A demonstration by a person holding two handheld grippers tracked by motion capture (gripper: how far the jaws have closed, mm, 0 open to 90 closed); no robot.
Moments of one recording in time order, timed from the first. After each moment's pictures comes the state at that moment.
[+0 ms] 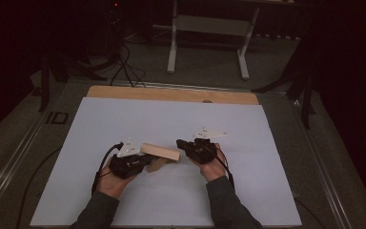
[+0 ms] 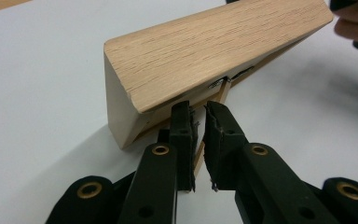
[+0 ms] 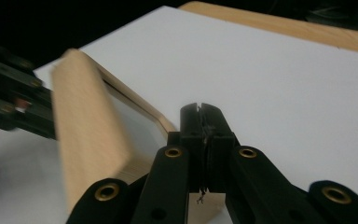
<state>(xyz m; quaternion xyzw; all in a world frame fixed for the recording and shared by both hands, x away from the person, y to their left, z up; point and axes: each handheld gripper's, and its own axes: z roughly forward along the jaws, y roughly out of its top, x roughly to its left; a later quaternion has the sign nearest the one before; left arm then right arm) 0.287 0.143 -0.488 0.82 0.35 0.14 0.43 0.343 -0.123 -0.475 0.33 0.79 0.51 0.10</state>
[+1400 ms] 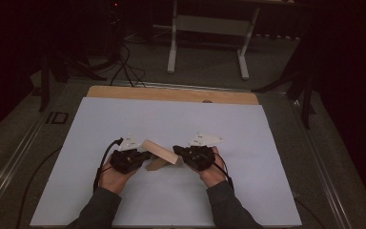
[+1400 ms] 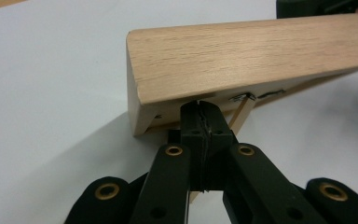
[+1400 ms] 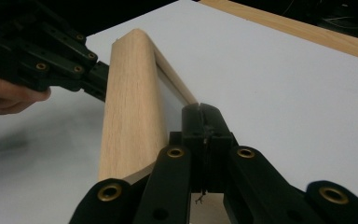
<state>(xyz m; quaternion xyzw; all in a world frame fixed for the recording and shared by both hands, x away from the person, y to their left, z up) 0.302 0.145 -0.487 0.81 0.38 0.13 0.43 0.323 -0.115 -0.471 0.29 0.81 0.49 0.11</state>
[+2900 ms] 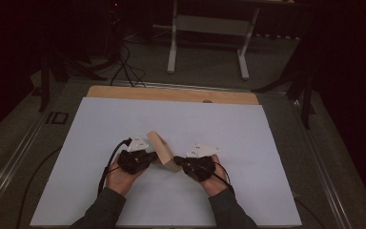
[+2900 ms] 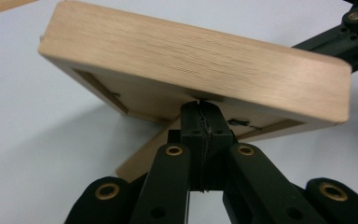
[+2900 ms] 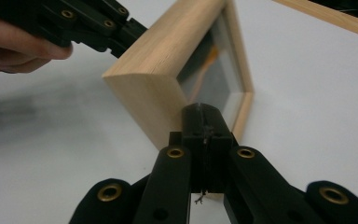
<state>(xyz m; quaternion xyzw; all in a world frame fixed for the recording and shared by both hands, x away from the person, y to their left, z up) 0.300 0.123 -0.482 0.82 0.36 0.13 0.43 0.299 -0.117 -0.481 0.26 0.84 0.46 0.12</state>
